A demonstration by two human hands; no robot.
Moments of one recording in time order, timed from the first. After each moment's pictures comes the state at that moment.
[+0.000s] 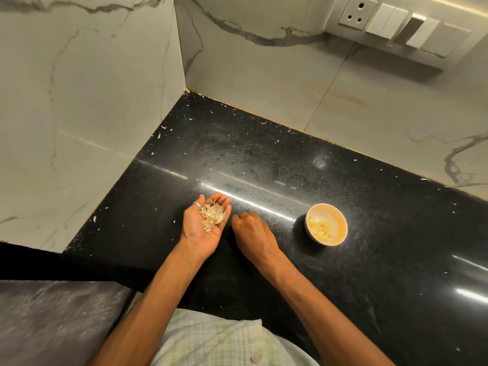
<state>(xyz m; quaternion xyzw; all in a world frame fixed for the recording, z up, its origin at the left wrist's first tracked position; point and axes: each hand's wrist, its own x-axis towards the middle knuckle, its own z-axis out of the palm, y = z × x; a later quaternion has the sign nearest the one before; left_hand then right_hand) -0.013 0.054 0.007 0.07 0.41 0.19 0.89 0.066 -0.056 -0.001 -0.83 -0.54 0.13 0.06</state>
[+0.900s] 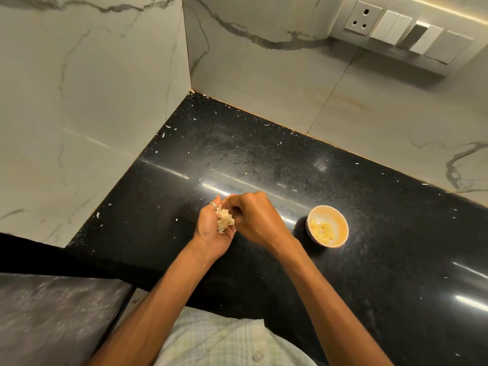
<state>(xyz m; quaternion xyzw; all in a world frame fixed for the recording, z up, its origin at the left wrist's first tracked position) -0.004 0.039 -0.009 0.18 0.43 0.14 0.88 0.076 -0.039 0.064 -0.81 -0.49 0.22 0.25</state>
